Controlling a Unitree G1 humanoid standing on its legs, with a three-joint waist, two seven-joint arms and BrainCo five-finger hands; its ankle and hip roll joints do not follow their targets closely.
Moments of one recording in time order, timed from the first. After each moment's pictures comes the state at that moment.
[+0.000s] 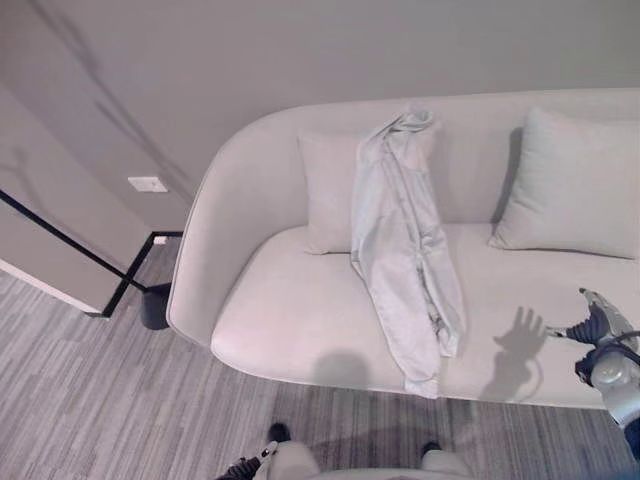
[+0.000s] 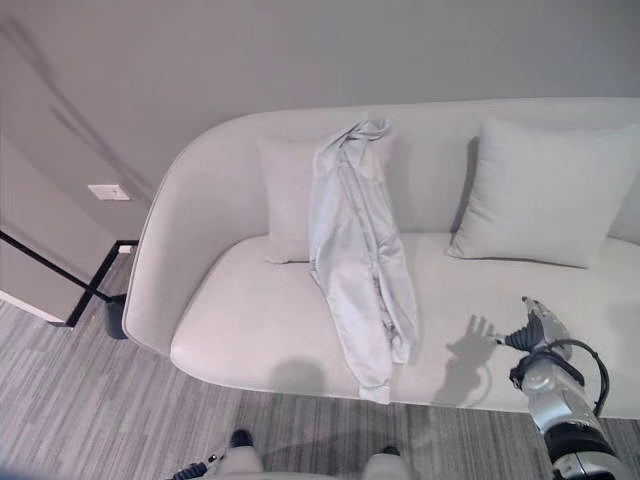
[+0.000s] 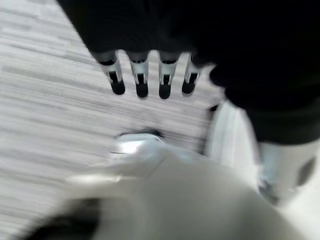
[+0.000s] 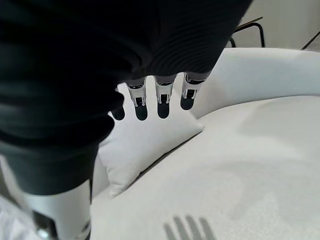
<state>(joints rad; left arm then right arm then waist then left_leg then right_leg) 0.08 0.10 0.09 1.26 -0.09 -0.06 0.13 -0.09 -0.73 0.10 0.78 -0.33 0.06 -0.27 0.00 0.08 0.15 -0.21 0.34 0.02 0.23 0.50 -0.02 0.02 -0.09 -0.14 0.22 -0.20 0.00</state>
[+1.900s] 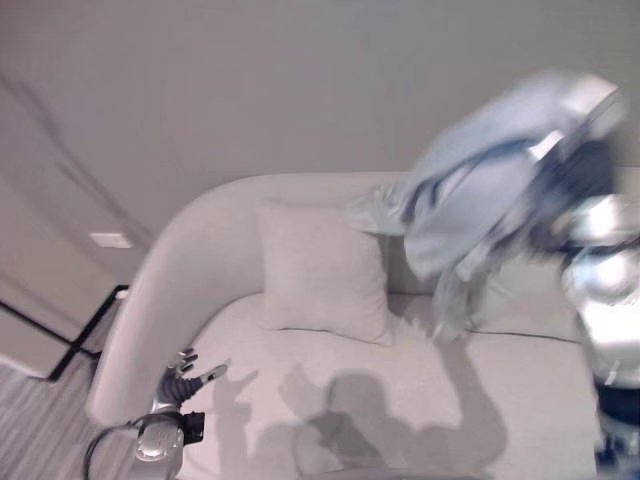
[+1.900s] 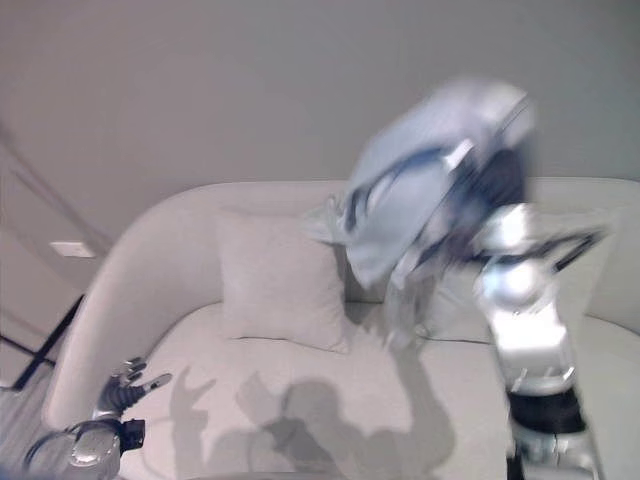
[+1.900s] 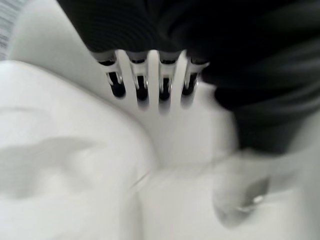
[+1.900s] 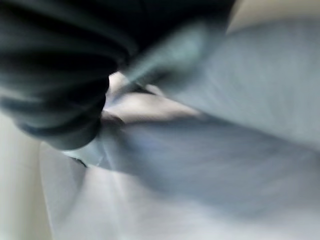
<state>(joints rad) 0.18 0.33 0.08 0.29 -0.13 0.01 0.20 -0.63 -0.69 -0.05 -0.18 0.04 0.01 -0.29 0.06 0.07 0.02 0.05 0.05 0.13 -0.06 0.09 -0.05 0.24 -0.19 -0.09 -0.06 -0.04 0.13</state>
